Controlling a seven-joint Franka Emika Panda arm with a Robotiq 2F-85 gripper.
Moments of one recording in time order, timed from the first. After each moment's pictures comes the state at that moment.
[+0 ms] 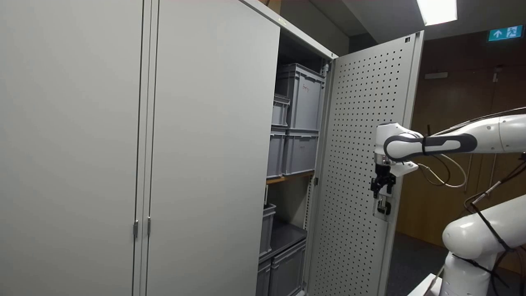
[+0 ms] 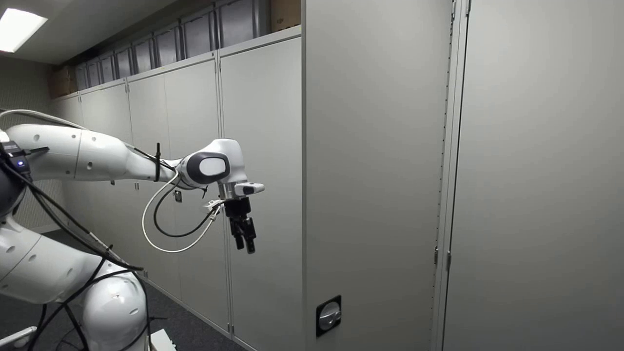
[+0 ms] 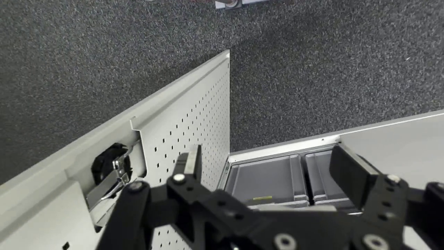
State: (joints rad) arm -0.06 -0.81 0.03 -2.58 -0.21 1.84 0.15
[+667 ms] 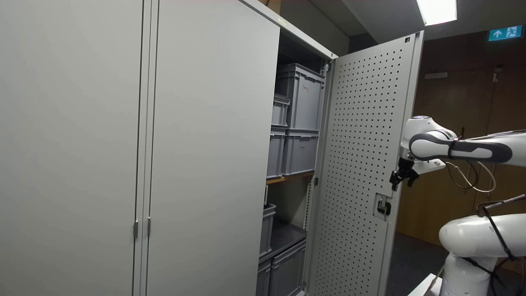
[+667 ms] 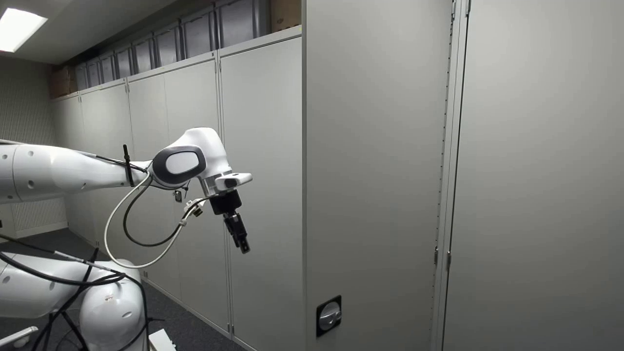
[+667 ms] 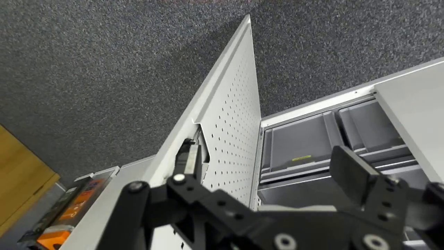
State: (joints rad) arm -0.16 -1.09 -0.06 -2.67 -0.30 1.84 0.14
